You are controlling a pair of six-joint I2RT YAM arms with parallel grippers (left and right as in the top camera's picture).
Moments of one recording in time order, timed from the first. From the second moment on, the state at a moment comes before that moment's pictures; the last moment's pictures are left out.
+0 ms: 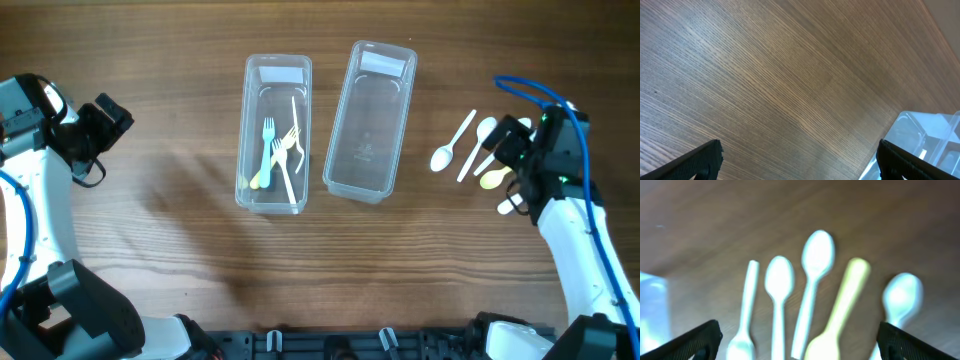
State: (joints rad) left arm 0.47 1.60 1.27 -0.73 0.24 -0.36; right arm -0.21 1.33 0.81 -0.33 0.12 0.39
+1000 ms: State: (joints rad) left arm 0.46 1.60 1.27 -0.73 0.24 -0.36; right arm -0.45 1.72 0.88 -0.47 0.15 0.63
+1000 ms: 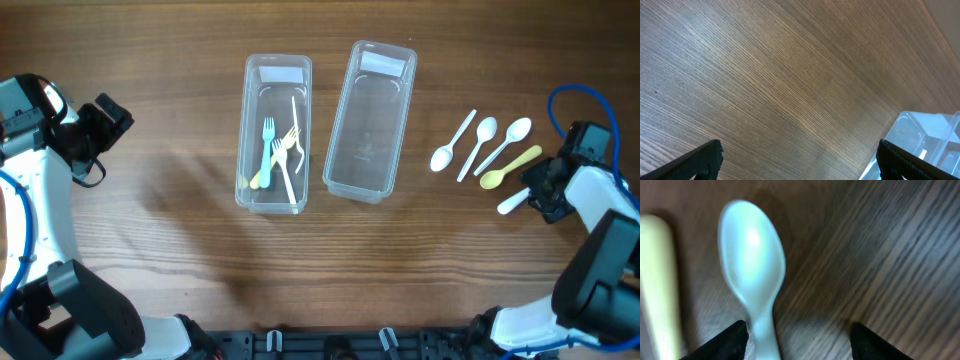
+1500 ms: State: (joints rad) left arm 0.46 1.60 1.27 -0.73 0.24 -0.36; right arm -0.45 1.75 0.91 -0.41 0.13 0.65
